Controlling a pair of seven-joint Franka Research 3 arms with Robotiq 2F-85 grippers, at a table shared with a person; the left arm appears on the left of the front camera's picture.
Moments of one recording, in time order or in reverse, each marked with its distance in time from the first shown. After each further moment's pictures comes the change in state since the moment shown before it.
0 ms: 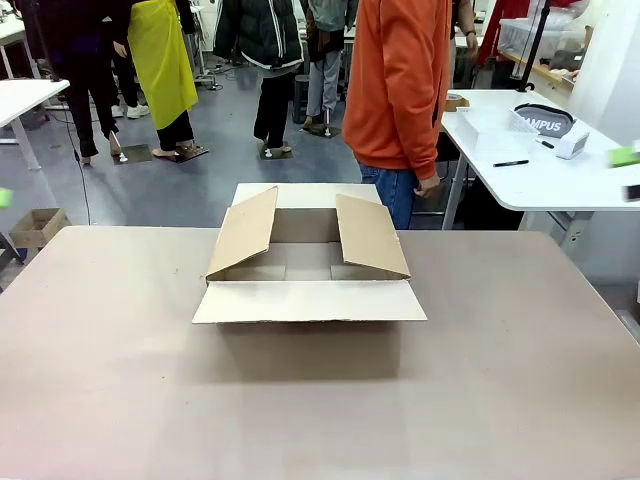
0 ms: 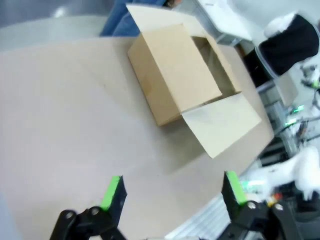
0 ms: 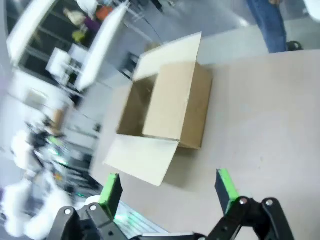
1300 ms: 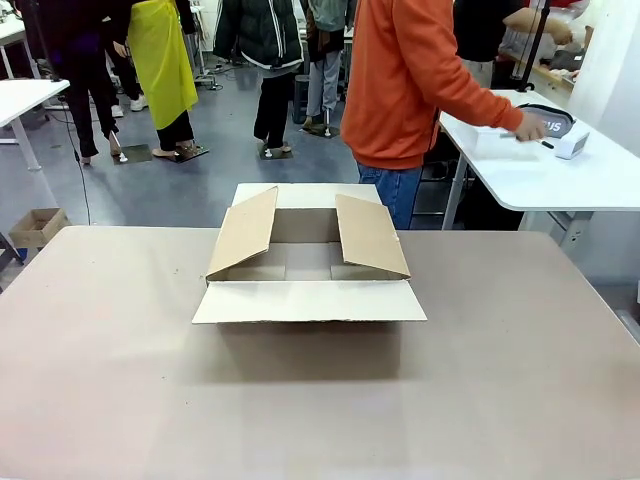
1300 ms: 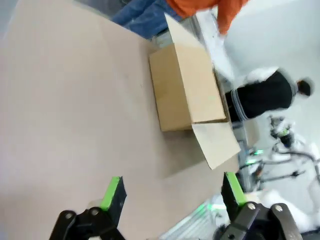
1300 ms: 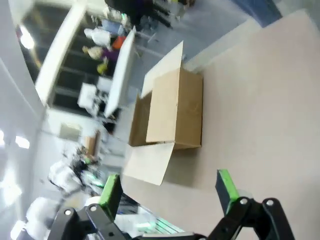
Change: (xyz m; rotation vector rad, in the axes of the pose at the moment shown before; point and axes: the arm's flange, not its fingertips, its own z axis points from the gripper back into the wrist) left arm -0.033 0.087 0.009 -0.097 -0.079 0.280; right arm -0.012 -0.074 0.017 0.076 -0.027 -0.184
